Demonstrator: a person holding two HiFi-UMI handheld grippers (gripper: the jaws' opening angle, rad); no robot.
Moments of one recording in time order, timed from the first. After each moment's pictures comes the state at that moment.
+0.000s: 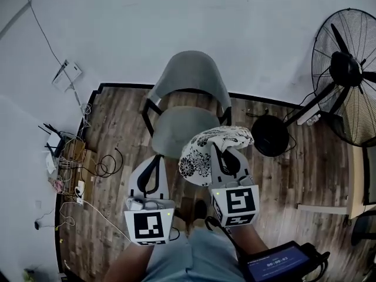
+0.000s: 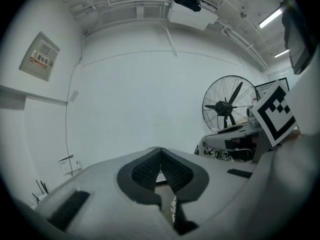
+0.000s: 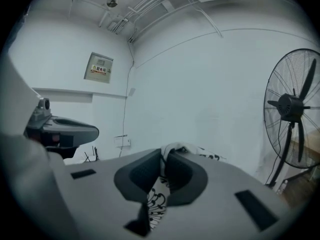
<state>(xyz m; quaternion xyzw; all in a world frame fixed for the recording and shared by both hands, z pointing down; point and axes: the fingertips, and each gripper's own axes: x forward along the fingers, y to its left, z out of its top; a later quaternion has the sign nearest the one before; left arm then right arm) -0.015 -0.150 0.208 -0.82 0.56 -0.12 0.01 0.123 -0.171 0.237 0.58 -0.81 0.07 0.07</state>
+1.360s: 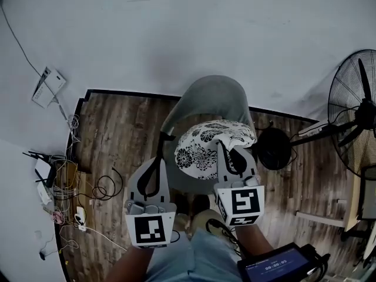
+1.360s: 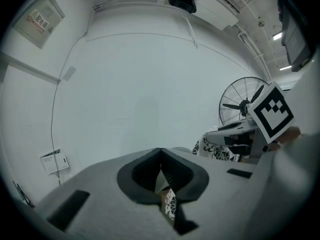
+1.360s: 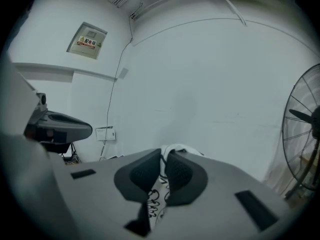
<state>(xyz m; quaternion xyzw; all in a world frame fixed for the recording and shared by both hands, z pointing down) -0.158 -0.430 0.241 -0.84 0.53 -0.11 -0.05 -0.003 -0.447 0.255 0.62 -0.77 0.06 0.14</state>
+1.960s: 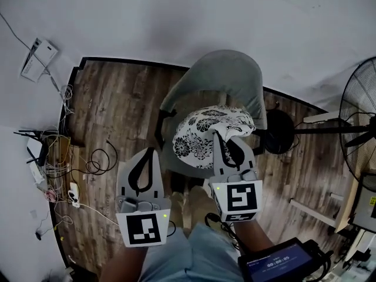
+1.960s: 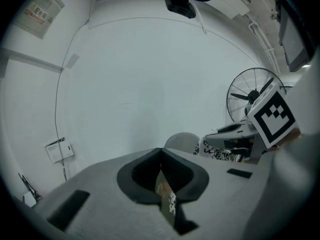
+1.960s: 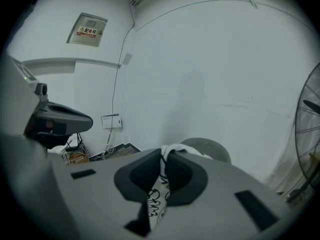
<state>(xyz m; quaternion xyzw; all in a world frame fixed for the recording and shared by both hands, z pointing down) -0.185 -0.465 0.305 -0.81 0.55 -0.17 -0.10 -0.035 -0.491 0.329 0.57 -0.79 0.10 0.20</state>
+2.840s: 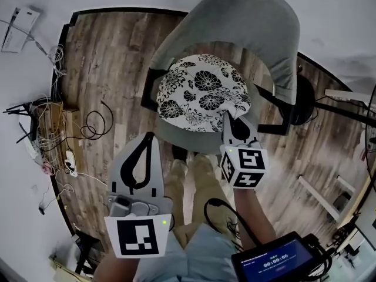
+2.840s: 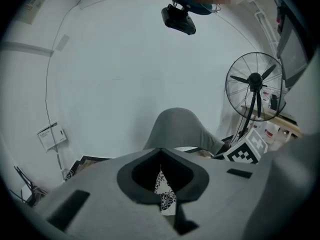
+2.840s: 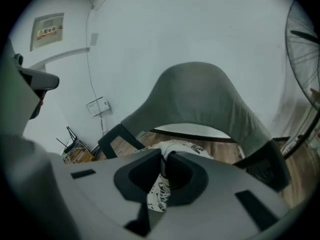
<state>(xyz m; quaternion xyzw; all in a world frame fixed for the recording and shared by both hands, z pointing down) -0.144 -0.467 0.420 -0.81 0.52 -0.24 -0.15 0.030 -0.476 0.582 0.57 -0.73 0.30 0.23</state>
